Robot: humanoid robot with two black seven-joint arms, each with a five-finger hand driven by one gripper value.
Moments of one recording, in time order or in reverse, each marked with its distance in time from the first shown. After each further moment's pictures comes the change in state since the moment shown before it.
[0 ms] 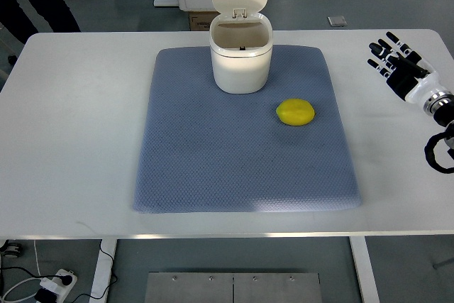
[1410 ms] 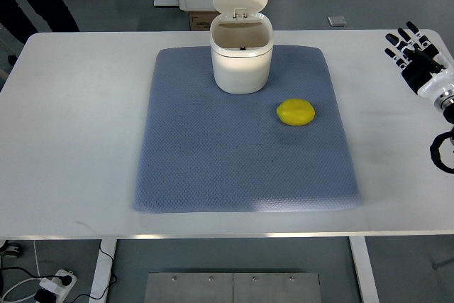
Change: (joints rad) left arm 0.012 0.000 0.001 0.001 0.000 -0.006 0.000; right arm 0.001 -0.007 0.011 -0.030 0.001 -0.011 0.136
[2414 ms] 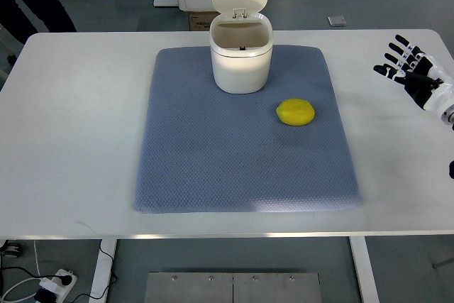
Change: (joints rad) left arm 0.000 0.000 0.000 0.000 0.000 0.000 0.000; right arm -0.009 -0.123 -0.215 0.047 -0.253 0.045 0.113
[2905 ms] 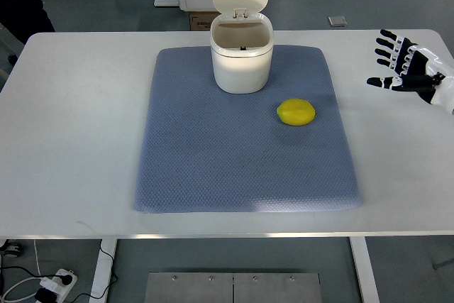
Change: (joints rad) left arm 0.000 0.000 0.000 0.000 0.000 0.000 0.000; right arm 0.020 -0.125 -0.052 0.242 -0.256 -0.063 0.043
